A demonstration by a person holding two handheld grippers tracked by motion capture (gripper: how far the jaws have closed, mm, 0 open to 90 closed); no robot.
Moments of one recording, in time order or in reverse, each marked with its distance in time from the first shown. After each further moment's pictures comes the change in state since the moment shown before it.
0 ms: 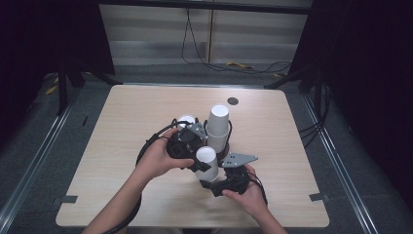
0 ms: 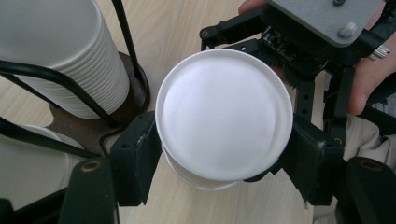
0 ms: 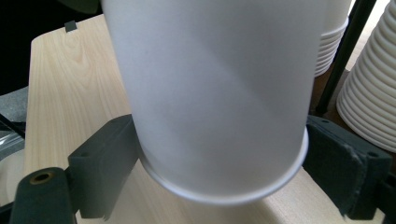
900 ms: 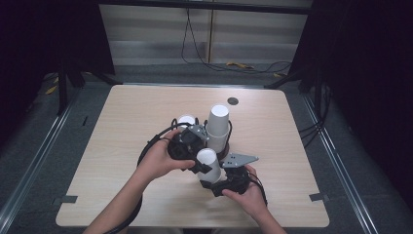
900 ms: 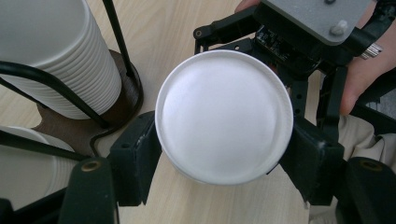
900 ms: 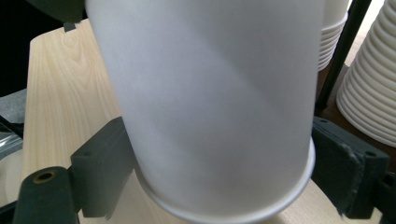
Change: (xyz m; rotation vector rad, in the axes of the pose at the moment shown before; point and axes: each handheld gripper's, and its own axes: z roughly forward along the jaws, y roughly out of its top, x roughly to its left) left arm -0.001 0.000 0.005 0.005 -0.019 -0.001; right arm -0.001 -0.003 0.000 -0.001 0.001 0.009
